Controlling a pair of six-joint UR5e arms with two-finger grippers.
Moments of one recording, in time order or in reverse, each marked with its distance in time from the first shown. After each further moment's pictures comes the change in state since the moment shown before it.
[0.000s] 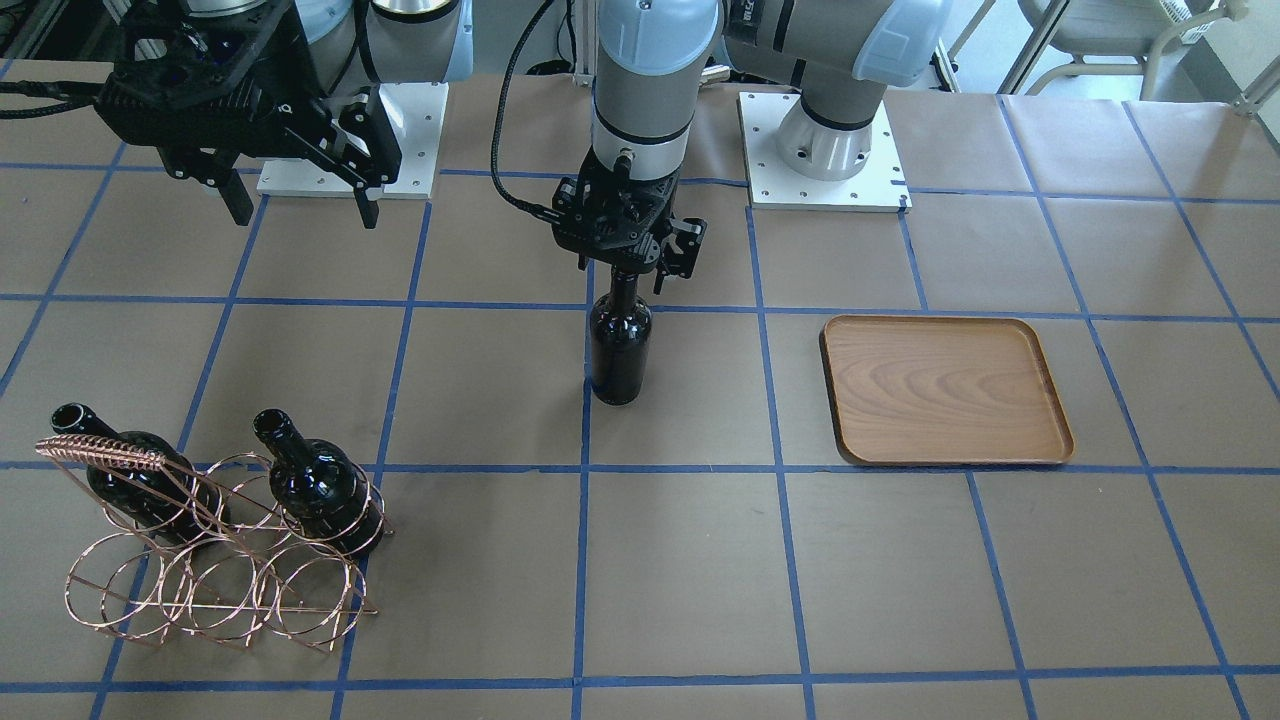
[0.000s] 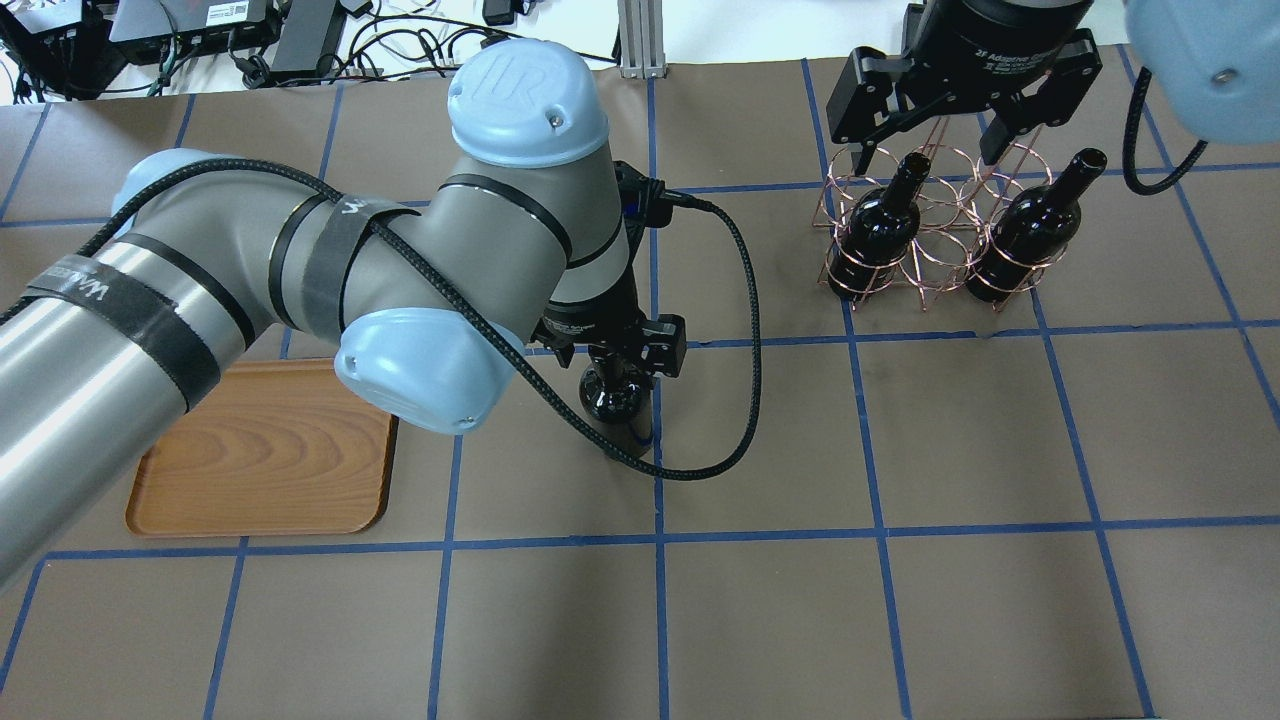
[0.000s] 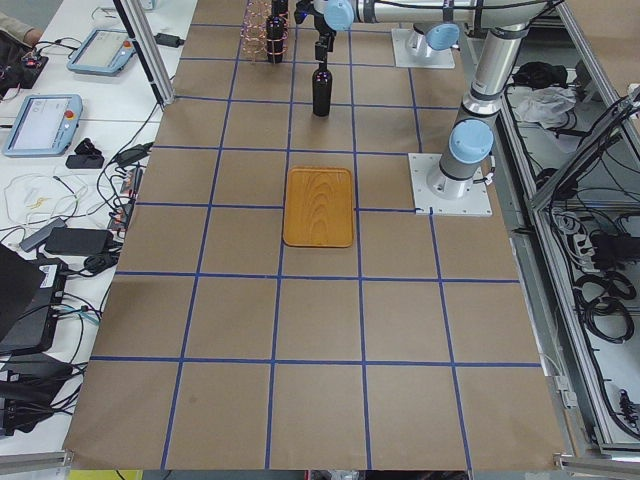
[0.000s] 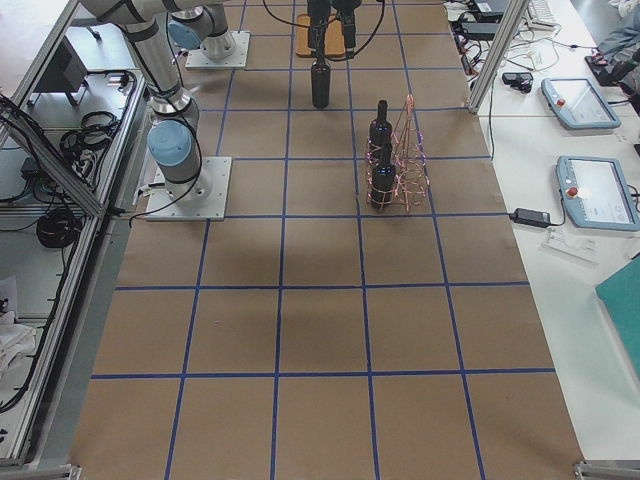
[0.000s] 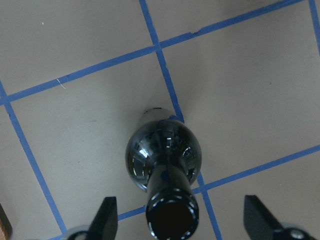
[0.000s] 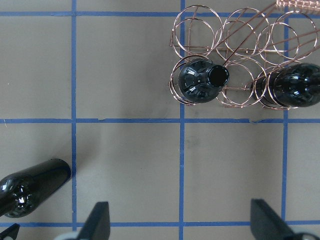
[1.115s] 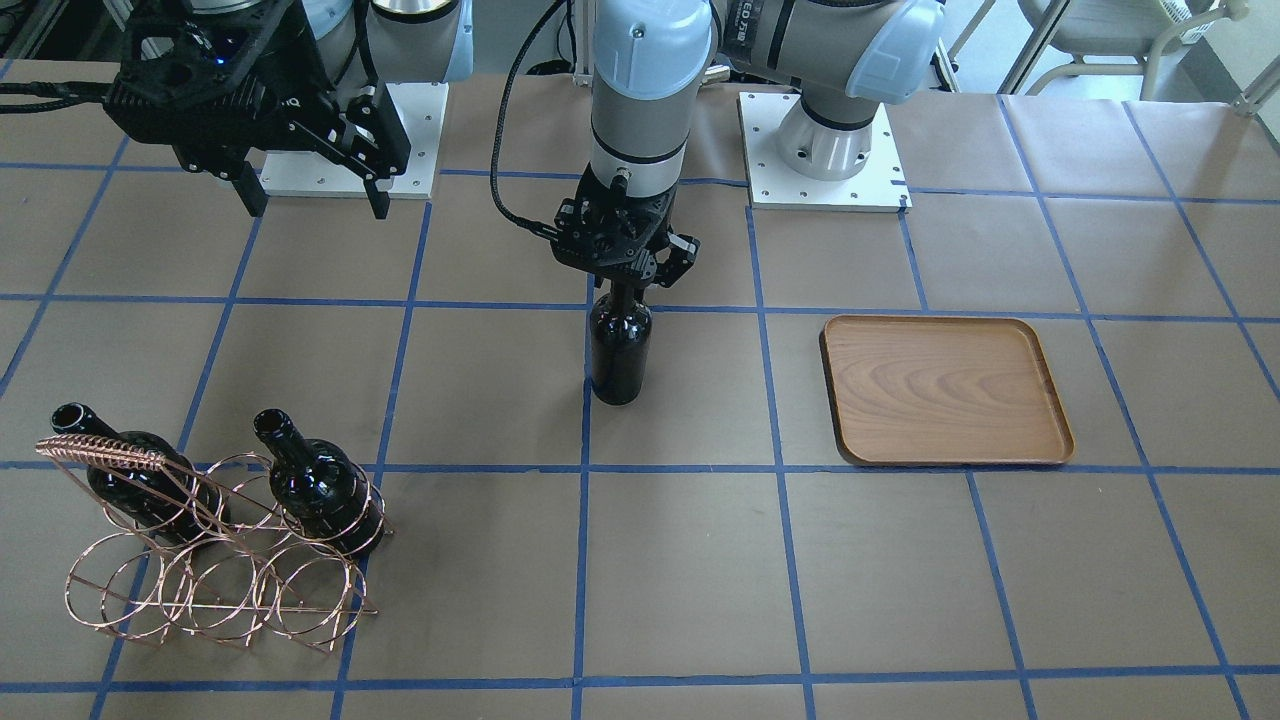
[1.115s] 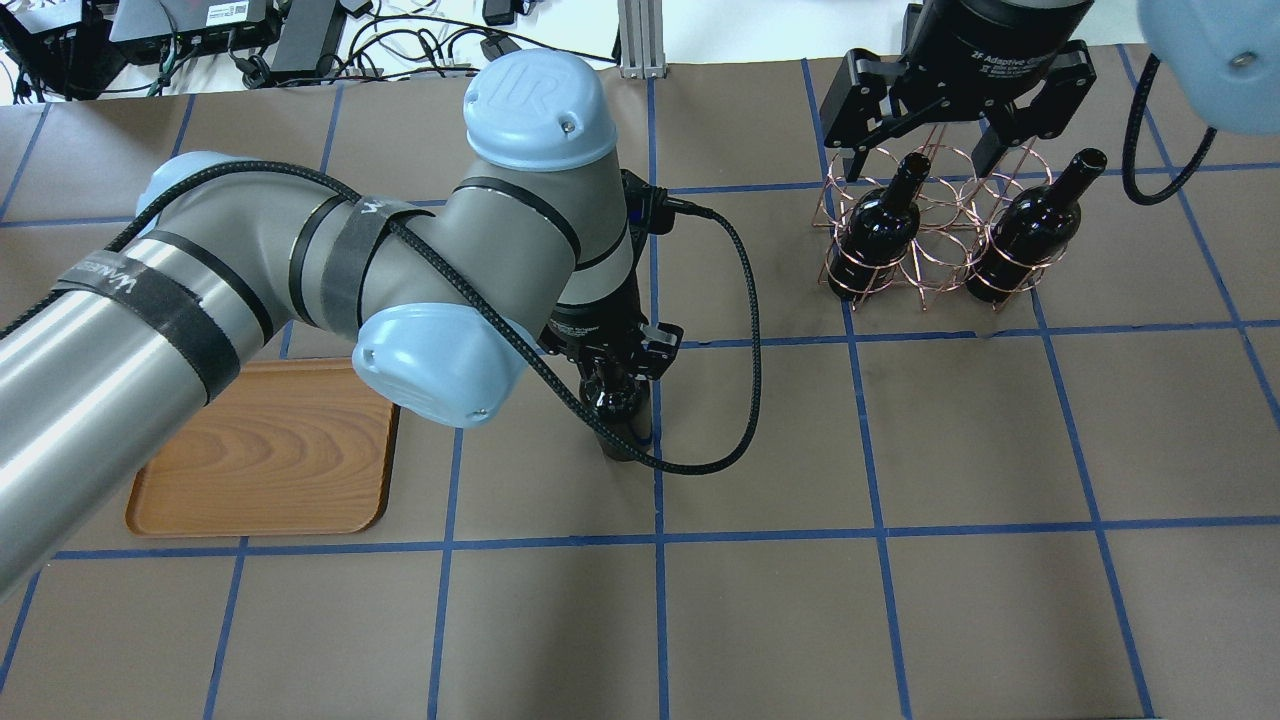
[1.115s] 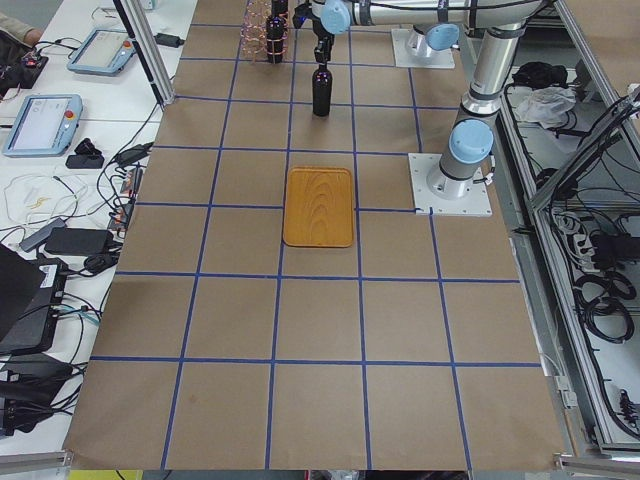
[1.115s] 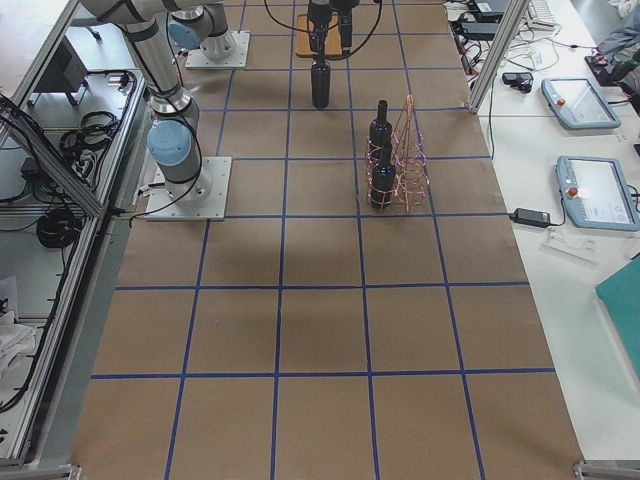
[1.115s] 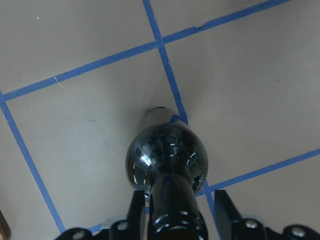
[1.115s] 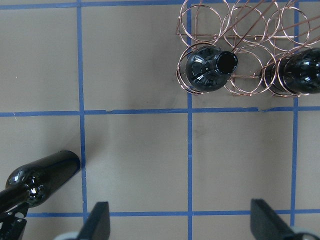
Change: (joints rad) left arm 0.000 -0.021 0.000 0.001 -0.001 0.001; right arm -0.002 0.000 -0.010 0.042 0.022 0.017
